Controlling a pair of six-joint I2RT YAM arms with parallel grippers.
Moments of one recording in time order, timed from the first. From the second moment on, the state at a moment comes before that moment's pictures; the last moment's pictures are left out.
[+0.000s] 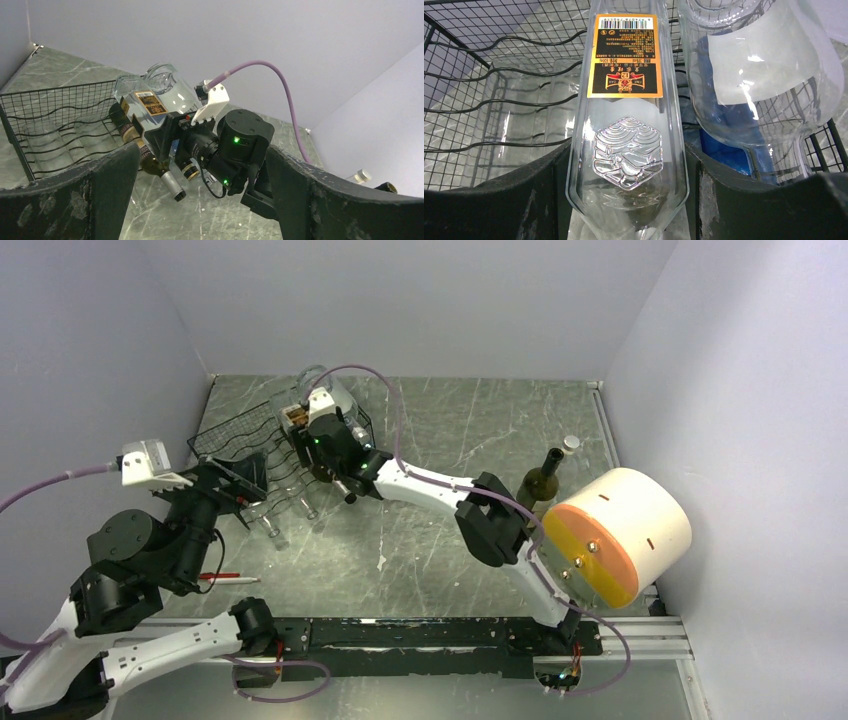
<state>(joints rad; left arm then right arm) -1.06 0.48 1.11 -0.51 -0.99 -0.40 1.01 2.27 1.90 0.07 0.36 0.18</state>
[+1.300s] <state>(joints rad) -1.06 0.49 1.07 -0.39 -0.88 -0.27 1.01 1.55 1.29 0.08 0.46 0.21</state>
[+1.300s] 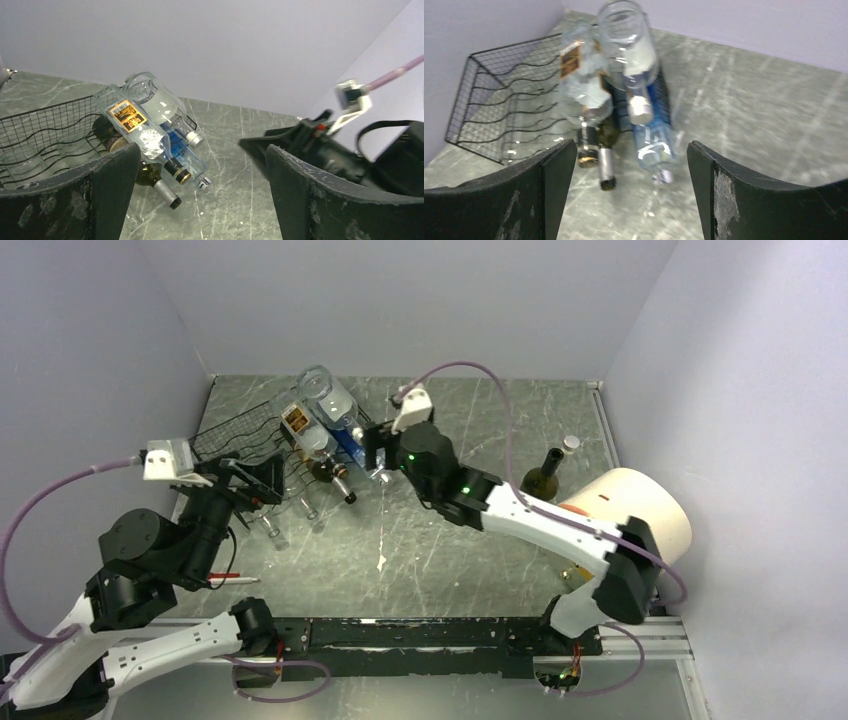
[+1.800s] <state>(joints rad) -1.06 0.59 0.92 -0.22 -0.78 -0.28 0.88 1.12 1.22 -0.32 0.96 0.23</state>
